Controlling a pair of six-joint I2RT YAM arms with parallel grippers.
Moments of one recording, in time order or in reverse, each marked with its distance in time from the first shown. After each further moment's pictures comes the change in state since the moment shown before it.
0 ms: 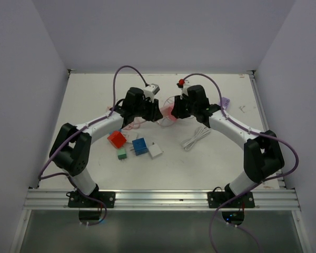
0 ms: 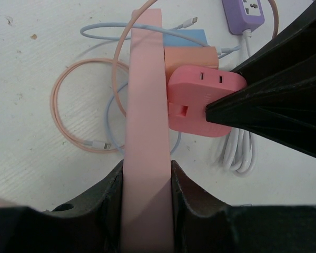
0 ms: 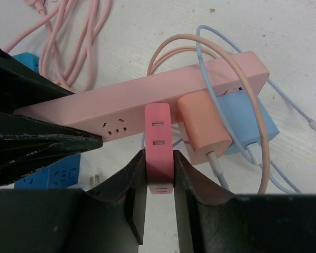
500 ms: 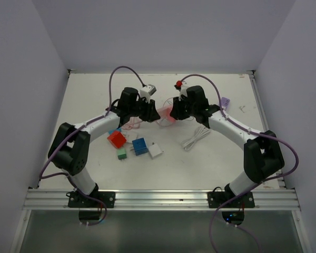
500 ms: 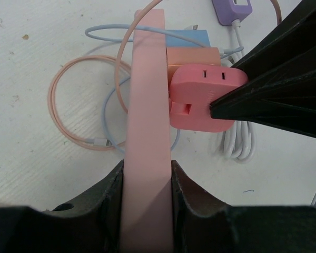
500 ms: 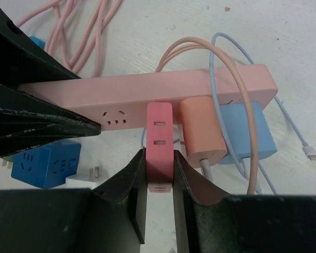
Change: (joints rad) left arm 0.064 0.000 -0.038 0.038 0.113 0.055; right arm 0.003 -0.002 -0.008 -0.005 -0.039 -0.054
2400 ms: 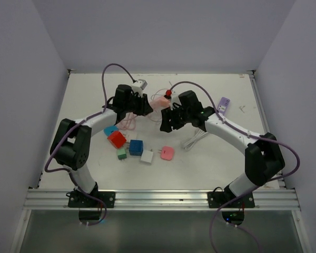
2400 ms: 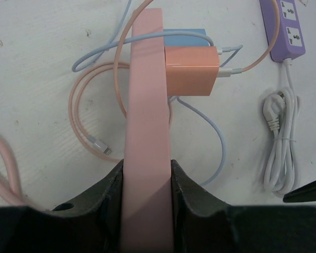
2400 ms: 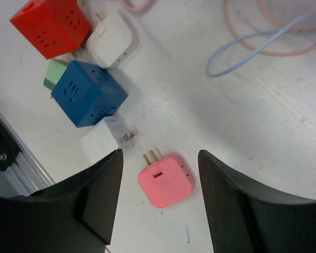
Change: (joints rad) left arm 0.089 0.062 0.018 0.068 -0.066 -0.040; right arm 0.099 0.007 0.003 -0.161 -0.189 -0.006
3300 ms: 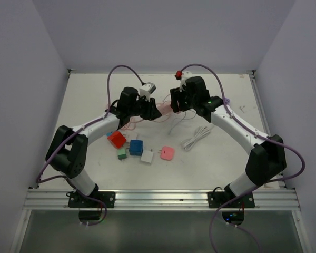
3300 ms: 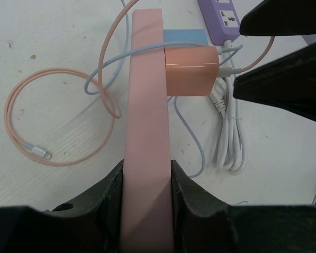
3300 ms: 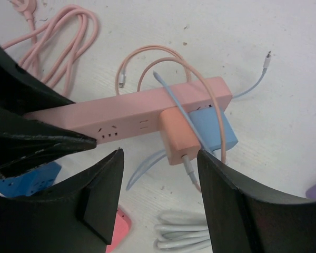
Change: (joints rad) left arm -0.105 -0.097 -0.038 -0.011 0.043 0.005; right arm -0.055 -0.045 0.180 -0.026 0.389 -0.056
